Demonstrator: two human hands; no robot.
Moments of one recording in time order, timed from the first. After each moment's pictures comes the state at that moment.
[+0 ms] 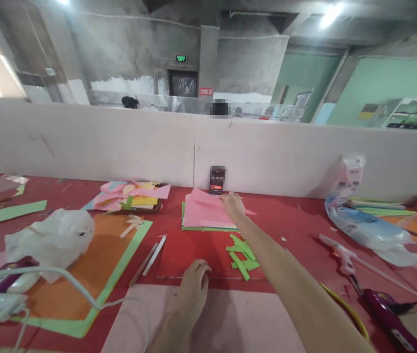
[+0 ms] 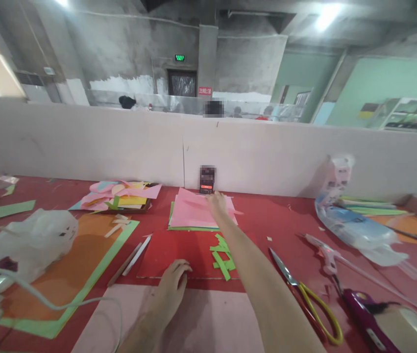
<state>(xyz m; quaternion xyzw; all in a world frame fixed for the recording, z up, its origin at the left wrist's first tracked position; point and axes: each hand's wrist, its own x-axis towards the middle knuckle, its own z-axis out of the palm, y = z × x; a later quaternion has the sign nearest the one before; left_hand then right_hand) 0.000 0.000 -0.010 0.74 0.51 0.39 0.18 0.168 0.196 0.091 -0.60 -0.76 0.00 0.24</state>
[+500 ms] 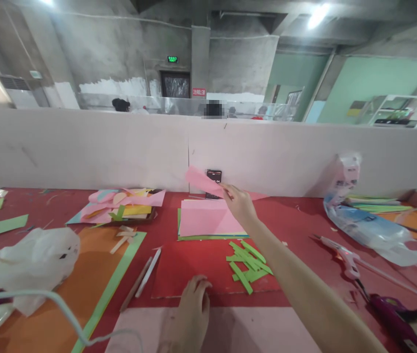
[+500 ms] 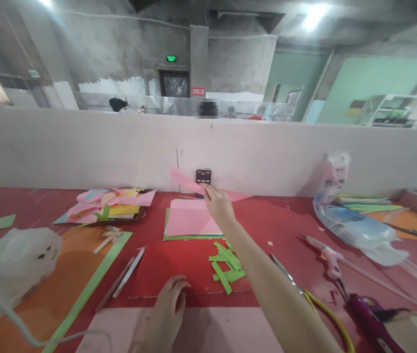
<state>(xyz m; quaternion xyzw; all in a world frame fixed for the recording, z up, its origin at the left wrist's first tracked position) 0.001 0.004 -0.035 0.75 0.51 0.42 0.07 0.167 0.155 0.153 -0.49 -0.73 -0.06 0.46</state>
